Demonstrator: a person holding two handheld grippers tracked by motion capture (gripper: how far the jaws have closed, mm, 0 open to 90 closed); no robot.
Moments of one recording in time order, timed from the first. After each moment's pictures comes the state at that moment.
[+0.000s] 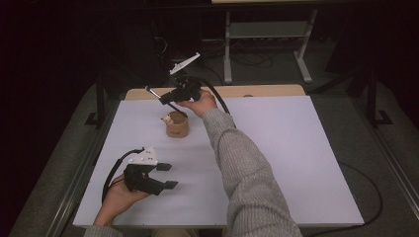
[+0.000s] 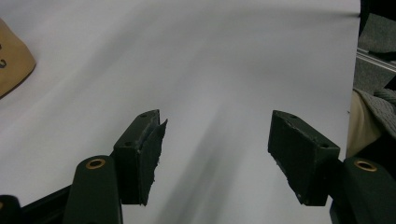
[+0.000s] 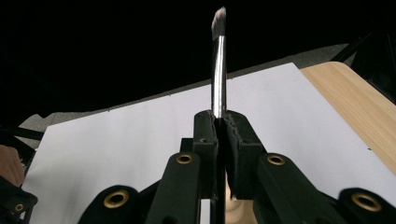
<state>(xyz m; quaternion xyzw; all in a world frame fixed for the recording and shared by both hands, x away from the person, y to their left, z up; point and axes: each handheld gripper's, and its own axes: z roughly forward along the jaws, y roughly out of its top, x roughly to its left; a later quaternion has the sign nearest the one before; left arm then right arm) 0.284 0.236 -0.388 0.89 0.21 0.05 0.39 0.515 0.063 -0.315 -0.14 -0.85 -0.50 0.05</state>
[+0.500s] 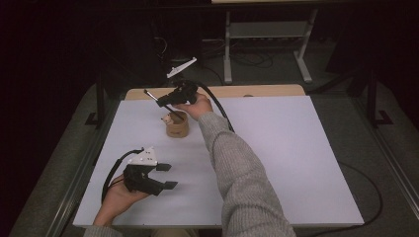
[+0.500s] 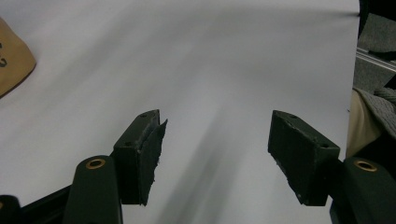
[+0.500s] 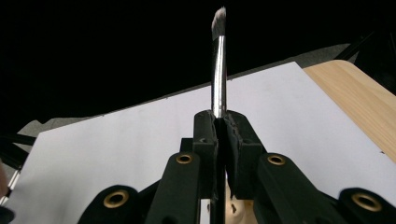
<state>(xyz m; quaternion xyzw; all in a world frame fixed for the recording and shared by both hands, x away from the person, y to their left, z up) 0.283 0.238 -0.389 0.89 0.22 0.05 0.39 0.519 0.076 -0.332 -0.15 -0.85 -0.50 0.05</state>
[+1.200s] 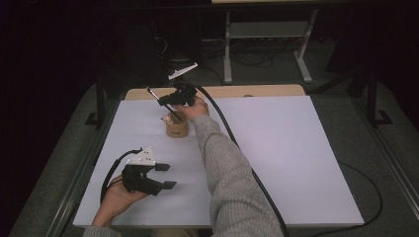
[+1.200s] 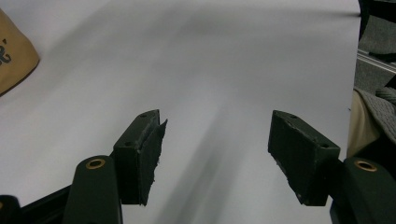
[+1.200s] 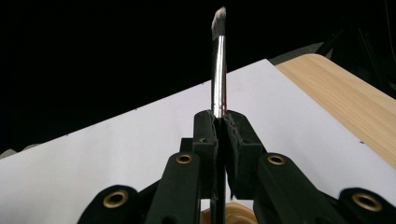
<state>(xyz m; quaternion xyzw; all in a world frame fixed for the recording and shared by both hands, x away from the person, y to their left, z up) 0.283 0.242 -0.390 0.89 0.22 0.05 0.40 0.537 0.082 -0.361 -0.21 -0.83 -0.52 0.04</state>
